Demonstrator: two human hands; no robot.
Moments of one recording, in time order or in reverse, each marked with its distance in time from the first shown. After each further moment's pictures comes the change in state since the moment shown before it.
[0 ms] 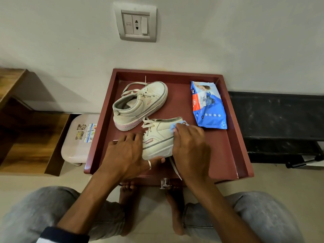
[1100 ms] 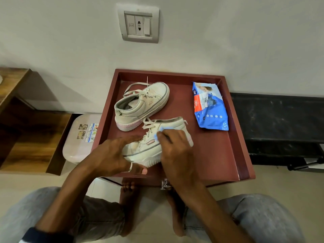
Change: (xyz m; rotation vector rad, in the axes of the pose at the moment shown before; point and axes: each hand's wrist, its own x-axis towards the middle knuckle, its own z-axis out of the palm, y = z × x) left_hand -0.005 -0.057 -0.006 -0.522 -0.136 0.135; right_hand -0.010 -0.015 0.012 0.097 -0.091 -0.250
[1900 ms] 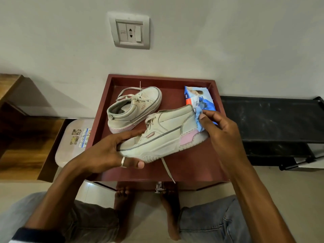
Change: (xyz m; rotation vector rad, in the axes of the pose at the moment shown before) left_hand 0.001 0.037 -0.016 -0.501 -0.113 0.123; right_hand 0.039 0.062 -0.100 0.840 -0.040 0.749
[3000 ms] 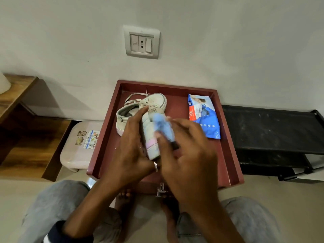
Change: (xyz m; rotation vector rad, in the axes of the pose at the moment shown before) left_hand -0.006 0.036 0.056 0.121 0.626 0.473; right_hand -0.086 -0.052 0.074 -0.517 0.158 -0.628
